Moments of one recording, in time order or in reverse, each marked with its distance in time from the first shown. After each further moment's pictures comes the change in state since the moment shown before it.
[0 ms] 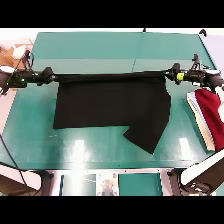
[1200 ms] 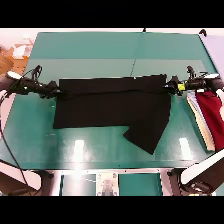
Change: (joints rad) left arm 0.000 -0.040 -0.031 0.184 -0.220 -0.127; right arm -0.035 -0.011 -0.025 -0.259 0.184 0.131
